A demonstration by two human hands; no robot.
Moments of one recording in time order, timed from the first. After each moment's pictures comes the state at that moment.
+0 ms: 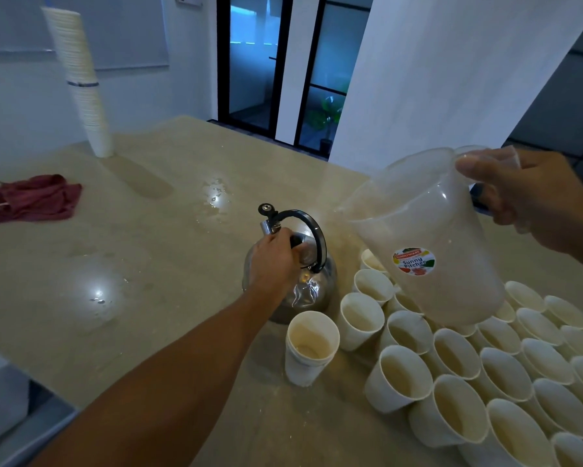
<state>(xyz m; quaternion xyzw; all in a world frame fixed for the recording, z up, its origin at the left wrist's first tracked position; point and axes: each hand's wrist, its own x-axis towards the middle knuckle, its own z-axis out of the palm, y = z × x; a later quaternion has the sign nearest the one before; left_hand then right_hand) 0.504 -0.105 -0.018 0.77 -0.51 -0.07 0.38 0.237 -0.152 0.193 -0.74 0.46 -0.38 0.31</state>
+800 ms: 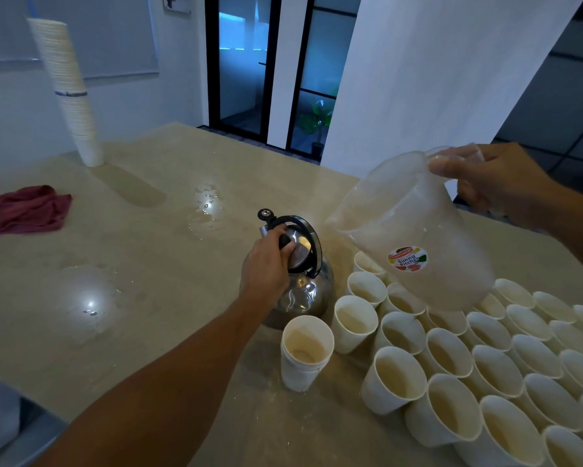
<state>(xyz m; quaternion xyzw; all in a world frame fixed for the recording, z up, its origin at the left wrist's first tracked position) 0.510 -0.105 -0.028 0.71 -0.51 -0.12 0.48 0.241 -0.177 0.197 -0.77 0.45 -0.33 0.31</state>
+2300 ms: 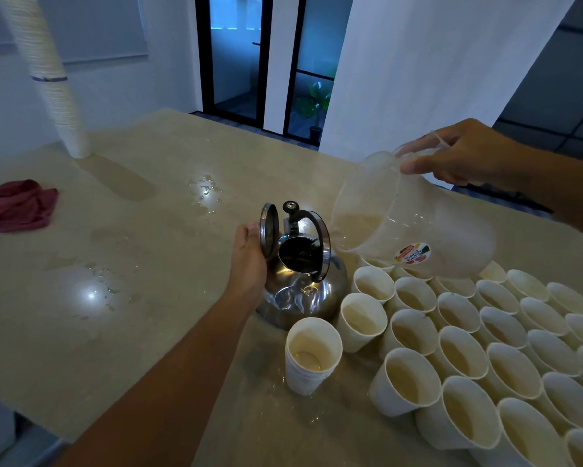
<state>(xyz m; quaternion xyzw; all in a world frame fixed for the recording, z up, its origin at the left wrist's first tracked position) 0.525 -0.103 -0.022 0.52 -0.24 -0.39 0.71 0.283 -0.218 0.196 -0.83 0.45 -0.19 0.27</state>
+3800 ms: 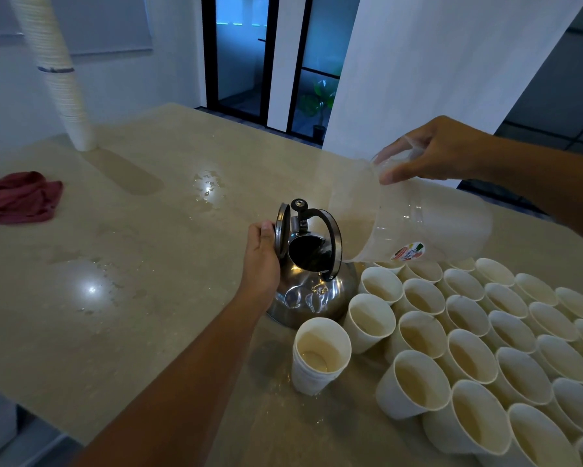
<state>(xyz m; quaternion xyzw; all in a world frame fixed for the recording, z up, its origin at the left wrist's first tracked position) 0.518 -0.105 -0.025 0.54 -0.29 -0.36 0.70 0.317 -0.239 0.189 -0.90 0.36 -0.10 0.22</state>
